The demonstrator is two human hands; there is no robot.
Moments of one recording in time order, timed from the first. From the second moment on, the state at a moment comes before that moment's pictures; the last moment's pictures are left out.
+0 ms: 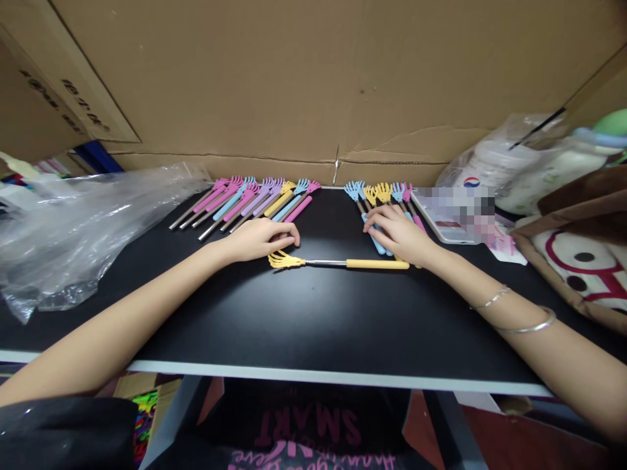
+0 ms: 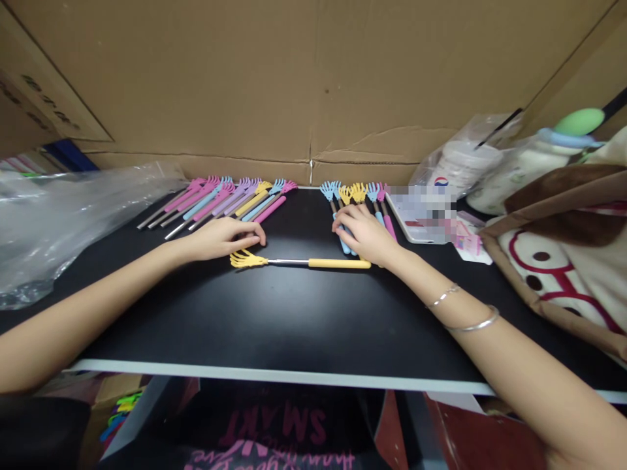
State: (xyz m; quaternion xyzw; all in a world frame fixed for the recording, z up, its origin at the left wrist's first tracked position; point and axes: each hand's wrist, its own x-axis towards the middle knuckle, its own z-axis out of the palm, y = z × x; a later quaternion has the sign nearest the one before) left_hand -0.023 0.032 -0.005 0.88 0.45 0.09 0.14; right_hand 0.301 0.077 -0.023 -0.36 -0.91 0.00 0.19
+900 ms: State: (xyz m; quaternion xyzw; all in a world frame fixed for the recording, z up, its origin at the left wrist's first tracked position) left_hand -0.030 0.032 0.007 0.87 0.44 0.03 0.21; right_hand 0.302 0.079 -0.024 -0.36 -0.92 -0.02 0.19
